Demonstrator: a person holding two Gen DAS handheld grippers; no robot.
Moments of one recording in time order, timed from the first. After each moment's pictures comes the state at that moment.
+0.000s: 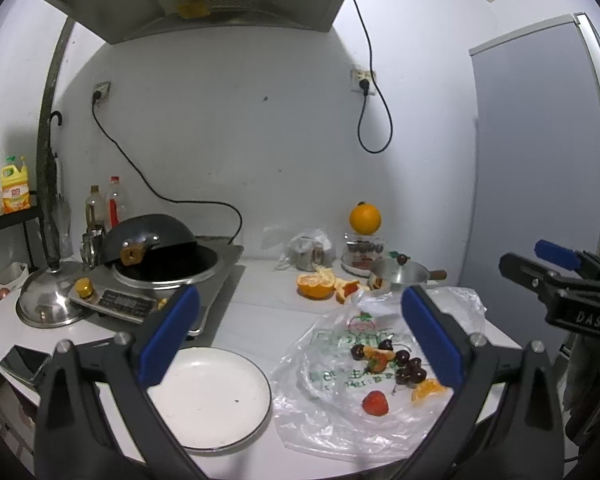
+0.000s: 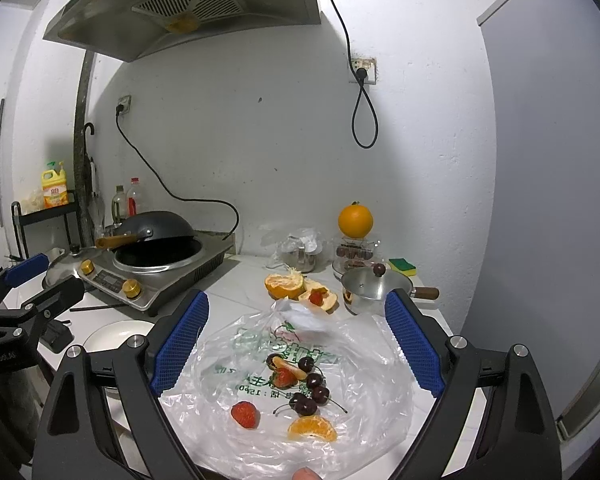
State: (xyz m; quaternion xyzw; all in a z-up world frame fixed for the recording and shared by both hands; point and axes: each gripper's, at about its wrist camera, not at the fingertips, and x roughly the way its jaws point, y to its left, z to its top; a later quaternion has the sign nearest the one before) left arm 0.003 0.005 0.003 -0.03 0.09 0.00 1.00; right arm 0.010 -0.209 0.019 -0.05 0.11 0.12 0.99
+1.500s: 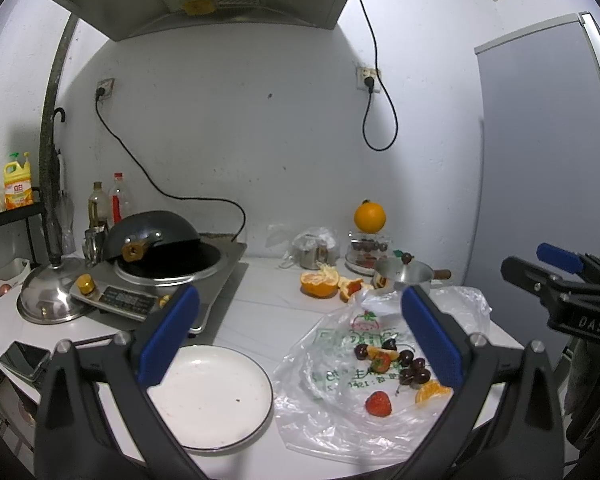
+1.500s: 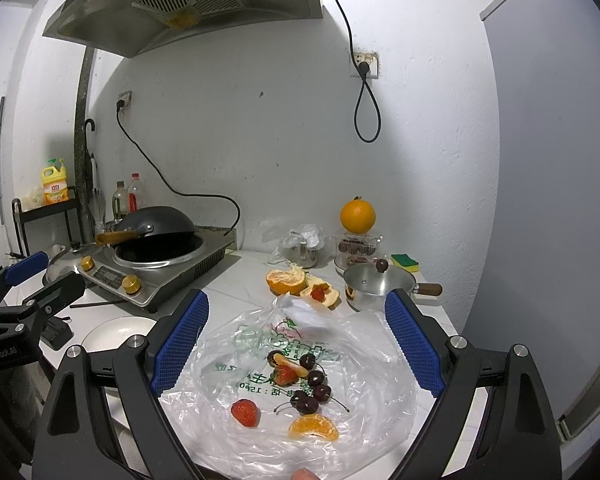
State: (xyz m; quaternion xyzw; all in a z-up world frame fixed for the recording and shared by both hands) left arm 0.006 0.011 -0.001 -0.03 0.10 0.00 0.99; right arm 0.014 -0.208 0.014 -0.05 0.11 0.12 0.98
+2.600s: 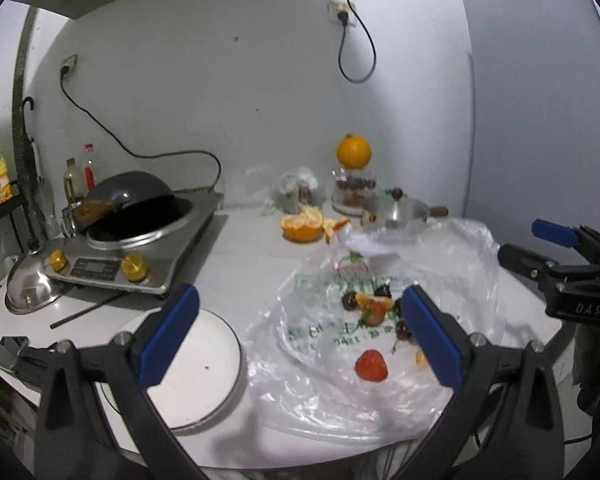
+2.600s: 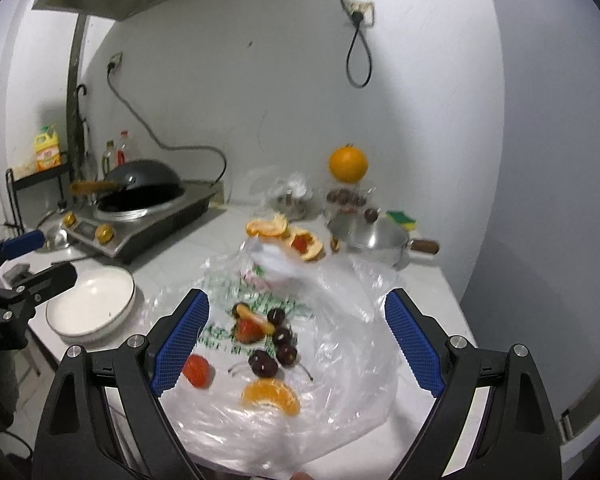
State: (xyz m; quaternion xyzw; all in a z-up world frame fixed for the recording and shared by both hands) left arm 0.061 -0.040 -0.052 0.01 0.20 -0.02 0.98; right arm 0.057 -0.252 -0.040 -0.06 0.20 0.14 0.97
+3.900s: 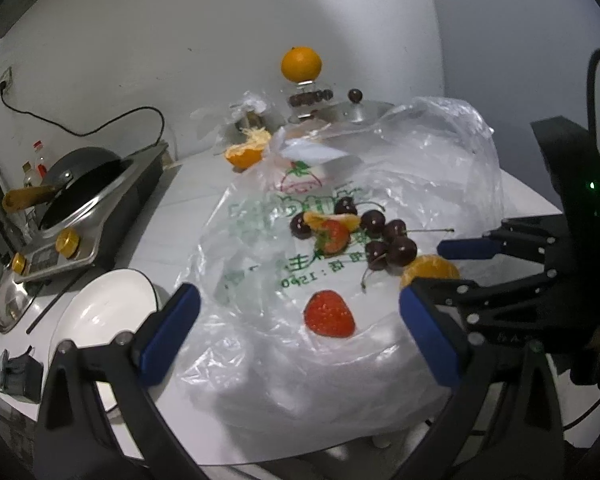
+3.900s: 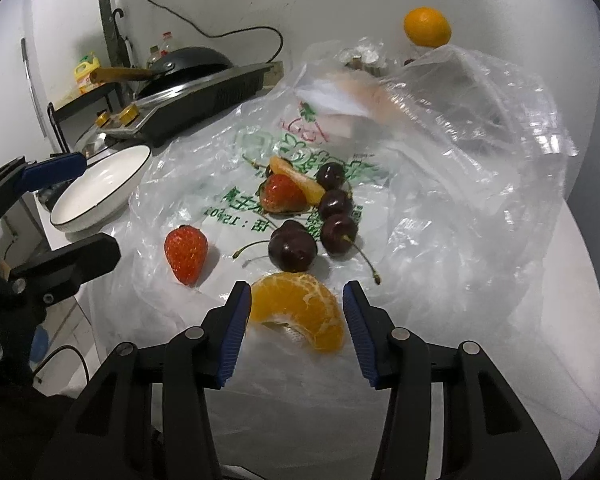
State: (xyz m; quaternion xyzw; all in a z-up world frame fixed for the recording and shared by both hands) left arm 0.110 -0.113 -0.125 0.10 0.31 -0.05 0.94; right arm 0.122 -0.244 -0.152 -0.07 0.36 0.26 0.89
